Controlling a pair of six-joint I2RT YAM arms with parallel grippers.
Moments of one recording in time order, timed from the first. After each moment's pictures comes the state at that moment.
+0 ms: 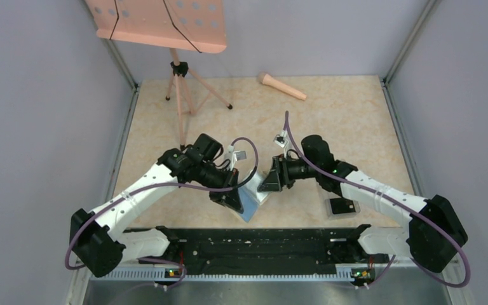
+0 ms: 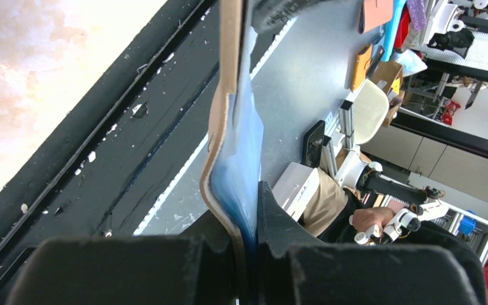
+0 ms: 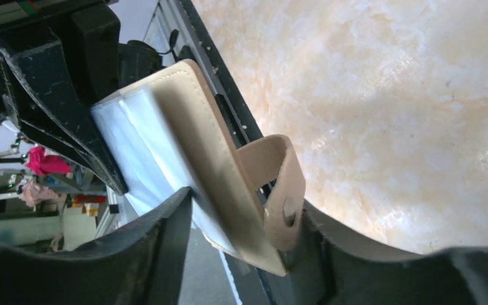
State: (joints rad) left arm -0.67 1.19 1.00 -0.91 0.81 -0.44; right arm 0.68 1.19 0.70 -0.02 -0.70 0.55
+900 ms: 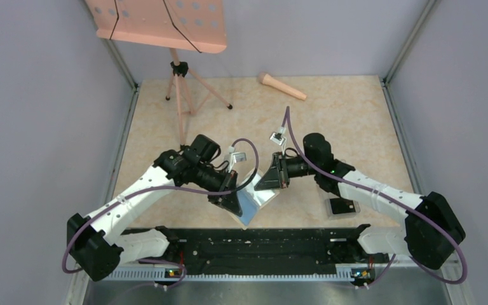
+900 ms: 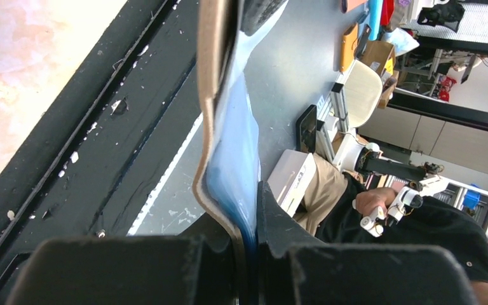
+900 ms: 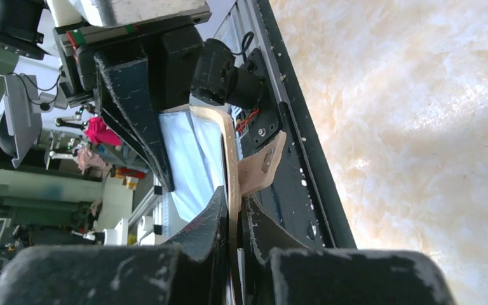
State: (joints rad) left arm -0.67 1.15 1.00 -0.94 0.89 -0.39; right arm 0.68 1.23 0.68 0.21 -0.89 0.68
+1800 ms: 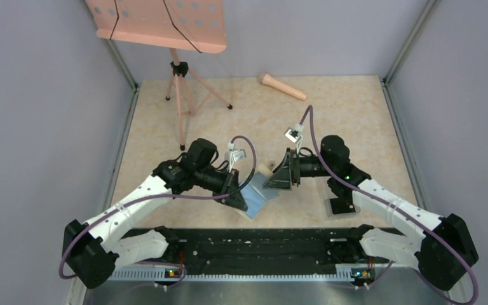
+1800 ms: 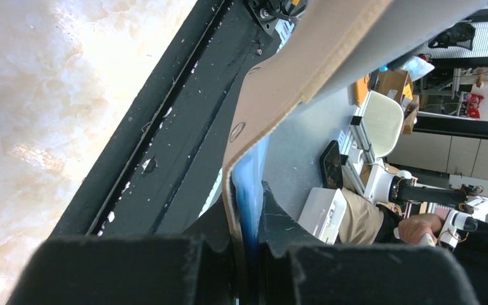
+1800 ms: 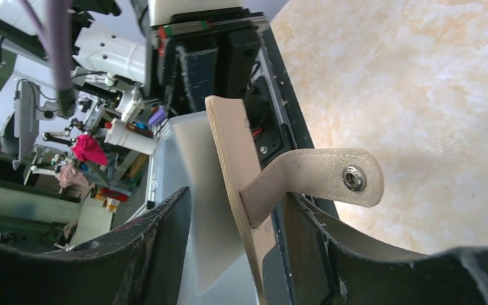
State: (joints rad) left arm -0.68 1.07 0.86 -0.62 0.84 -0.43; right arm 0.61 1.03 0.60 0.27 -0.90 0.72
